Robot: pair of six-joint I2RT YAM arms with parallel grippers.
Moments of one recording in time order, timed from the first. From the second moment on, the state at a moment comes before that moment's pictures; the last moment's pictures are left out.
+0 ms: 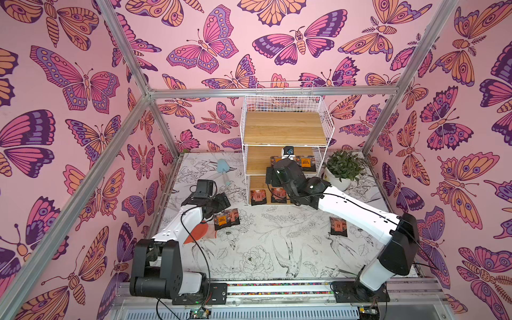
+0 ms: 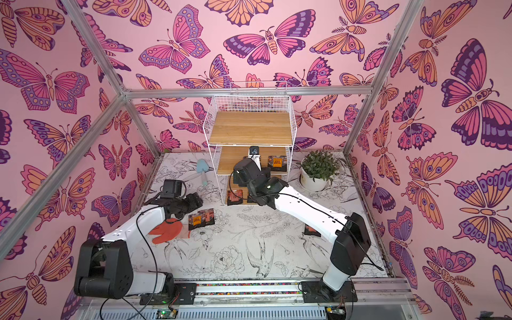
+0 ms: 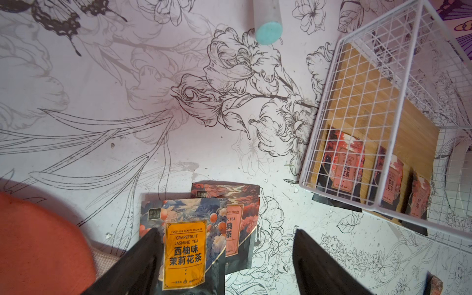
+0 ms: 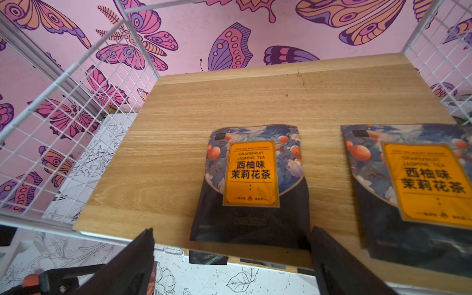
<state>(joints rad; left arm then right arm) -0.08 1.39 0.84 -0.44 0.13 -0.55 0.92 1.66 1.52 -0.43 0.56 0.52</state>
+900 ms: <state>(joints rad) -0.08 1.37 0.84 -0.43 0.13 -0.55 0.93 1.70 1.48 -0.31 0.67 0.39</state>
